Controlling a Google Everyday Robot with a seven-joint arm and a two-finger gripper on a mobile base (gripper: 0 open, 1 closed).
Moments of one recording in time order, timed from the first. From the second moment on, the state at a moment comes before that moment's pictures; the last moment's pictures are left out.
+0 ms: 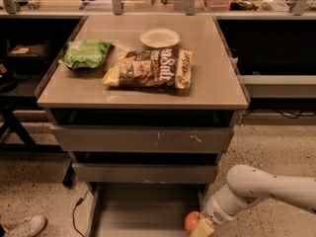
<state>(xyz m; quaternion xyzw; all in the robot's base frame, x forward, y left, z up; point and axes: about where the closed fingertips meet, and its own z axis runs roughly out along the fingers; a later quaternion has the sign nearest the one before) 0.353 -0.145 0.440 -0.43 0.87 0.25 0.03</state>
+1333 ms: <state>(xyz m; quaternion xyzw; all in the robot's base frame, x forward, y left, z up) 0.358 -0.062 0.363 -0.41 0.83 0.37 0.08</state>
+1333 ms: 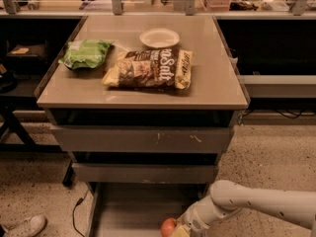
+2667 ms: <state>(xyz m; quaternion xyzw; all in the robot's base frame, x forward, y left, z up) 0.431 -0.025 0.248 -0.37 0.85 0.36 0.14</state>
